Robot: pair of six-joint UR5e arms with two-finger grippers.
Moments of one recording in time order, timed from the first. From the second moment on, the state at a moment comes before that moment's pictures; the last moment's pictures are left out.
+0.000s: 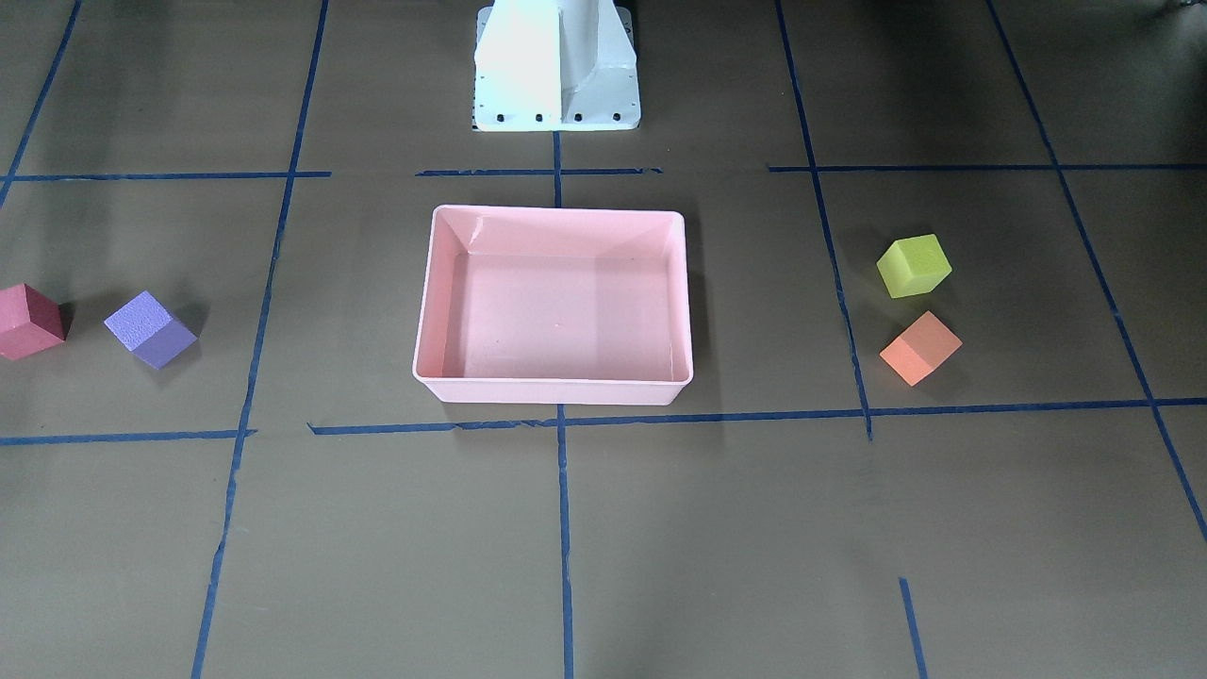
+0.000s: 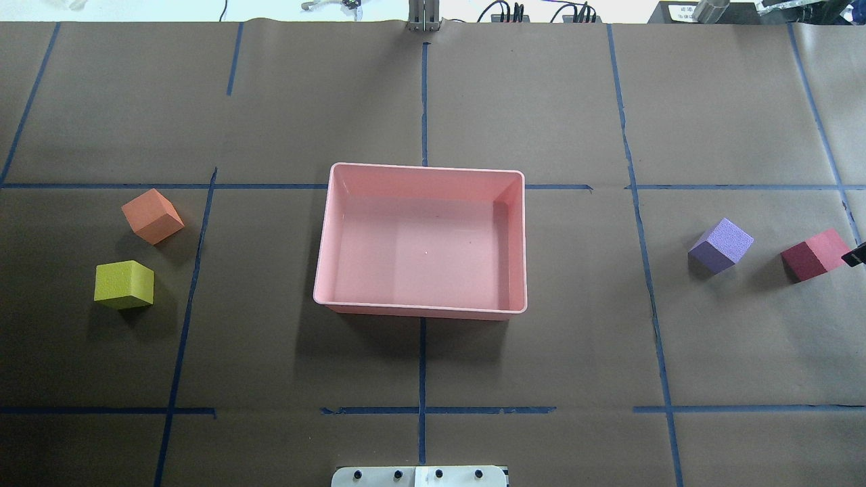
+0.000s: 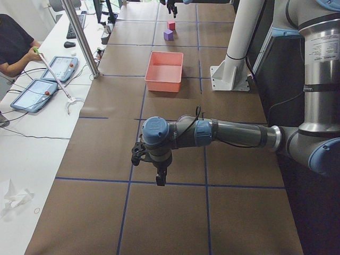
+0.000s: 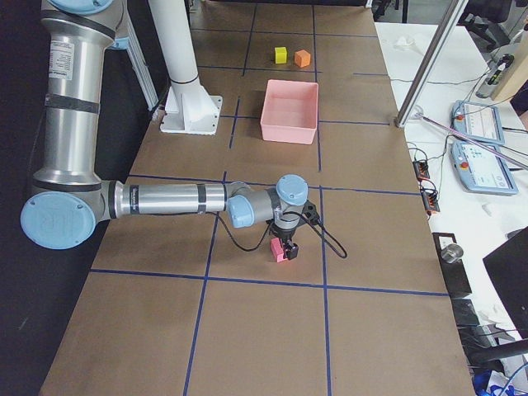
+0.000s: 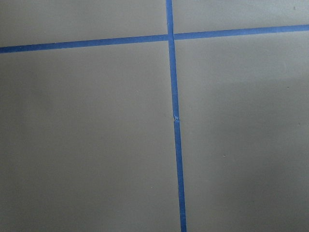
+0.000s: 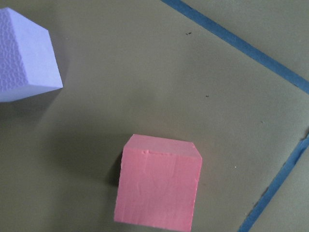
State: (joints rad) left arm -1.62 -1.44 -1.82 -1.35 -2.36 0.18; right arm 1.22 -1.68 1.67 -1.33 2.30 -0.14
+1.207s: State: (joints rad) left arm -1.62 -1.44 -1.82 -1.35 -2.36 0.18; right arm 1.12 -1.64 1.58 -1.27 2.22 0.02
